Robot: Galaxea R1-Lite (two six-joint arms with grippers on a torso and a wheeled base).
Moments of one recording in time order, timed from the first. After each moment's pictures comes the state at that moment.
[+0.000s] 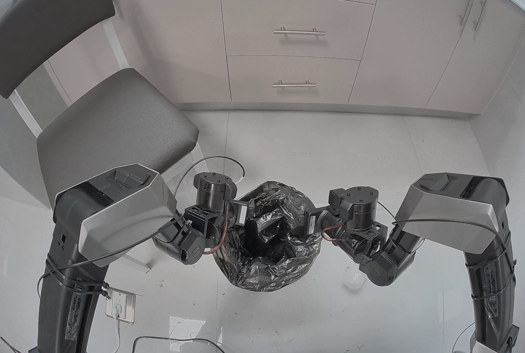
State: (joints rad) left arm -0.50 2.52 -1.22 -0.87 0.29 -0.03; right arm 0.54 2.46 -0.94 -1.30 -0.21 0.14
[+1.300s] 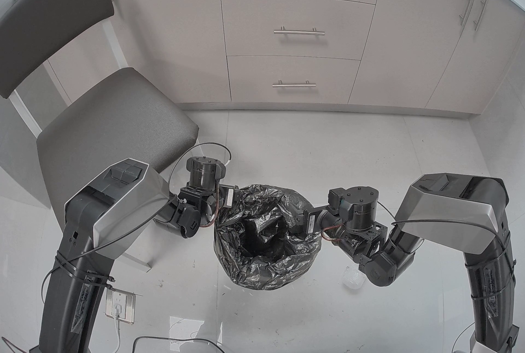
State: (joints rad) left arm -0.39 2.64 -1.54 -0.64 0.30 -0.03; right arm 0.55 2.46 -0.94 -1.32 -0.22 0.14
